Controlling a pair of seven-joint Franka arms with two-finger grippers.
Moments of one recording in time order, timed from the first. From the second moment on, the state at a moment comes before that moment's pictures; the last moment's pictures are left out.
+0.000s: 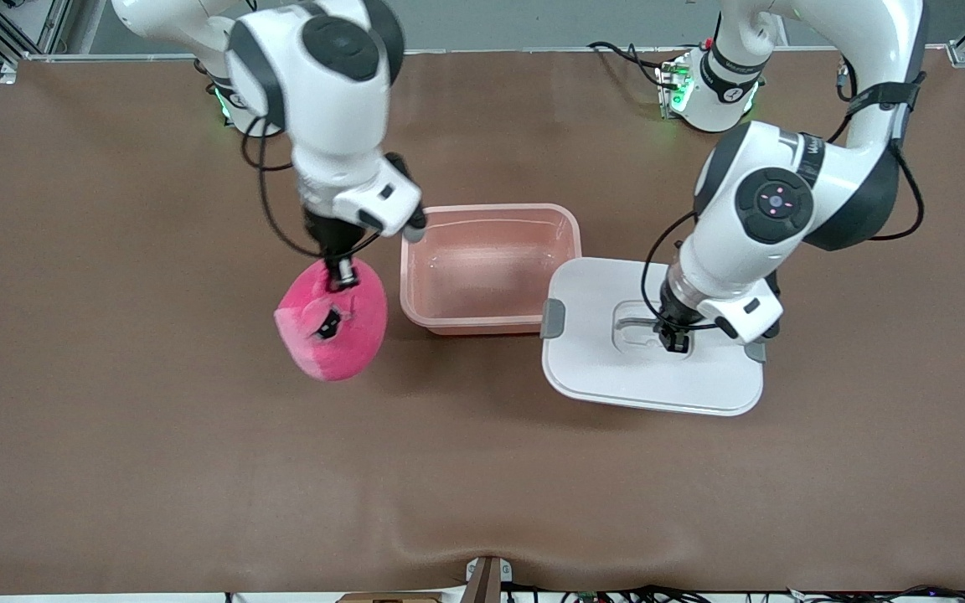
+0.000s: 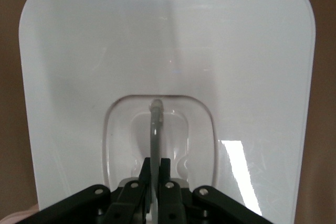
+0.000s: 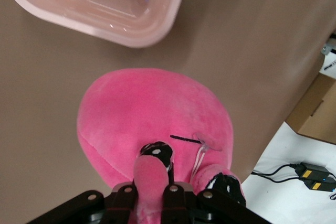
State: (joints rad) left arm -0.36 0.36 -0.04 -1.58 0.01 1.96 -1.82; right arm 0.70 0.30 0.00 -1.46 -0.38 1.74 -1.16
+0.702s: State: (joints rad) left arm -0.25 0.36 -0.04 -1.59 0.01 1.96 -1.64; right arm 0.99 0.39 -0.01 -1.44 -0.57 1.56 -0.97
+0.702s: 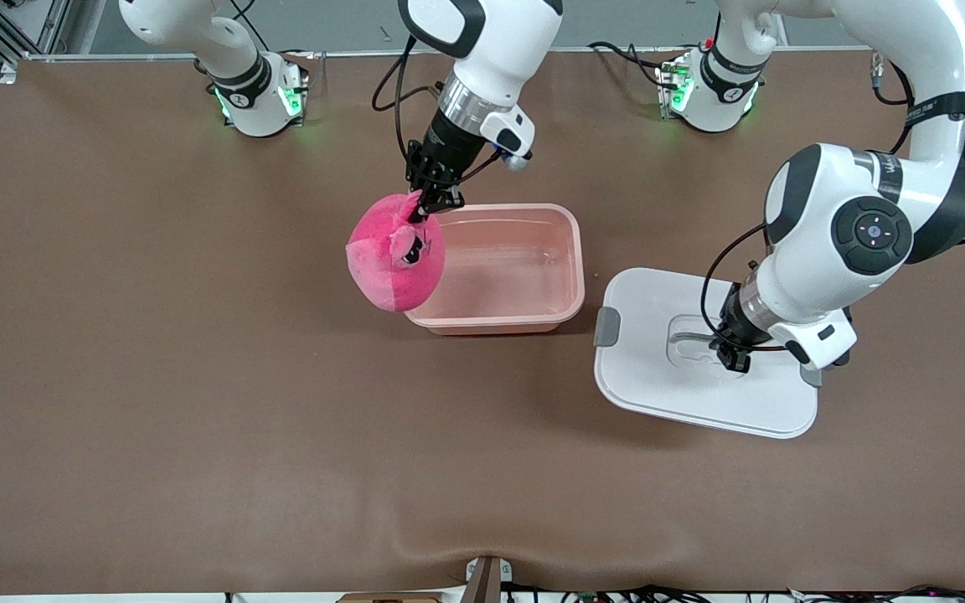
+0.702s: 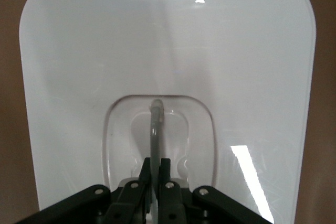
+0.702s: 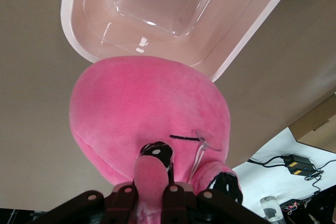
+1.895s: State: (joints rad) left arm -0.20 0.36 -0.05 -1.59 -0.04 1.96 -1.57; right arm 1.03 0.47 -0.01 -1.40 -0.57 1.54 -0.82
